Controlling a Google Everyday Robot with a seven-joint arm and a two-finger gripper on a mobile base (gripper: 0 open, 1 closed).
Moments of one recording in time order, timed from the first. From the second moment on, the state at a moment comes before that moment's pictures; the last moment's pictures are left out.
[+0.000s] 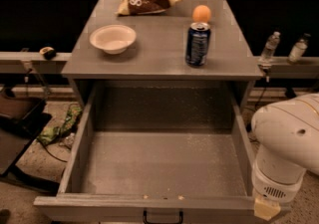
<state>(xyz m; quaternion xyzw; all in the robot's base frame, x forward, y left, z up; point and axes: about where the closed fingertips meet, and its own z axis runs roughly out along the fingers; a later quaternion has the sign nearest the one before) 0.312 -0.249 0.690 0.53 -0.85 0.00 0.09</state>
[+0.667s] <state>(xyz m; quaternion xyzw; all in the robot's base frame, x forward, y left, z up) 0.312 -0.249 0.690 0.53 -0.85 0.00 0.09</state>
